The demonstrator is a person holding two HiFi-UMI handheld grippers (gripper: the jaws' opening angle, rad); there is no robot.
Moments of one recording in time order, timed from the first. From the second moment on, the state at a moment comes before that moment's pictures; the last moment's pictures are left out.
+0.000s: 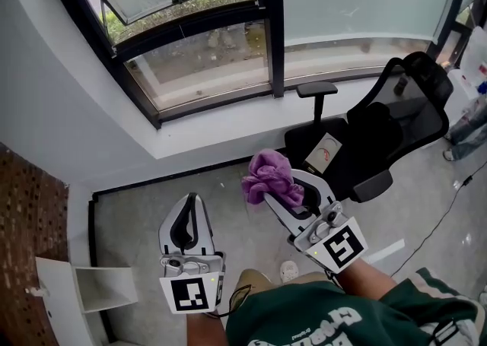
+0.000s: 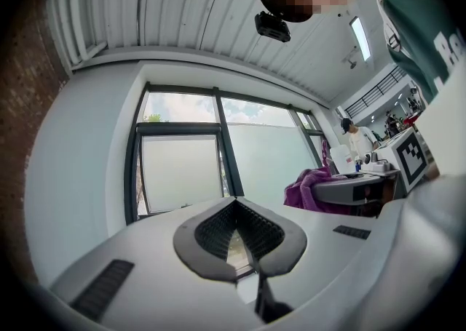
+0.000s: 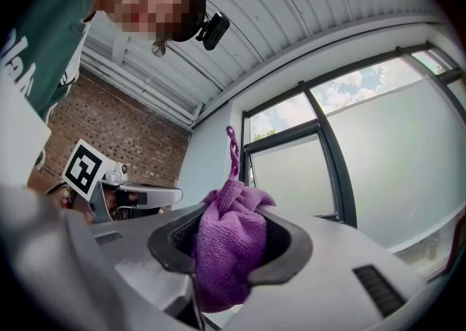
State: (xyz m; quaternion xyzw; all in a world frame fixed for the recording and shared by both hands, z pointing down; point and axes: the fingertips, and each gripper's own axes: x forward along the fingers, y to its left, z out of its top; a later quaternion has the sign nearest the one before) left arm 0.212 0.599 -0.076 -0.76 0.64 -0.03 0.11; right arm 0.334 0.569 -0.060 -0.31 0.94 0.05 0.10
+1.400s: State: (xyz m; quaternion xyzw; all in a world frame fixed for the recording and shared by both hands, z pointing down) left arm -0.122 0.217 -0.065 -0.77 0.62 -0.03 0.15; right arm 0.016 0.226 -0.021 -0.33 0.94 0.04 0.06
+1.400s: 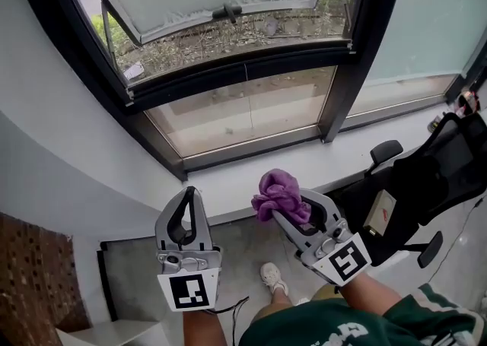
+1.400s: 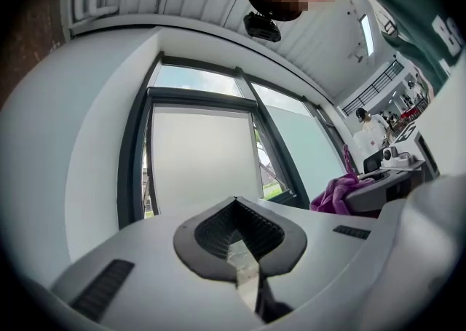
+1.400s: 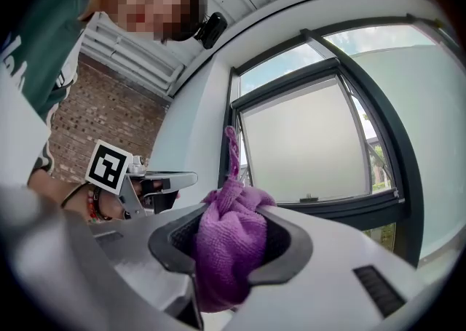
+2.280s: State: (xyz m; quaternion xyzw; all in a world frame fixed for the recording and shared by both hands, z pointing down) left arm -0.134 0.137 -0.023 -0.77 0.63 -0.02 0.10; right arm -0.010 0.152 -0.005 -0.32 0.95 0.04 0.04
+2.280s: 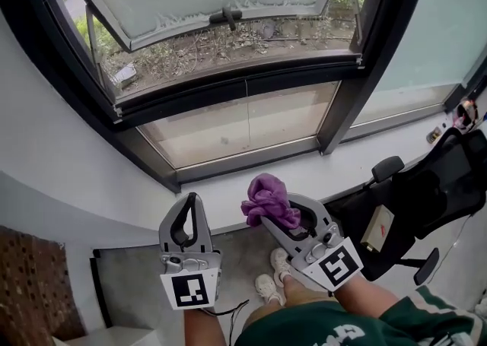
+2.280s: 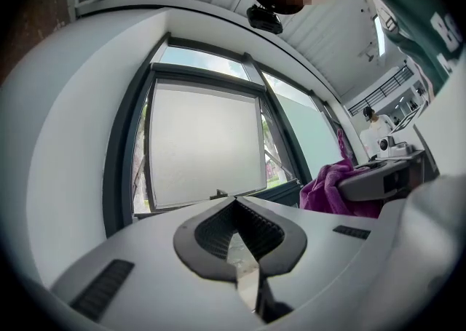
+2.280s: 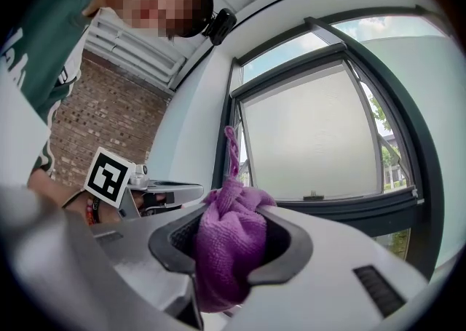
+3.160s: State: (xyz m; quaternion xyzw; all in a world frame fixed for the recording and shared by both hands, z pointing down) left arm -0.181 0.022 0.114 -0.75 0.65 -0.07 0.08; right arm -0.094 0.014 0.158 -0.27 0.96 -0.07 0.04
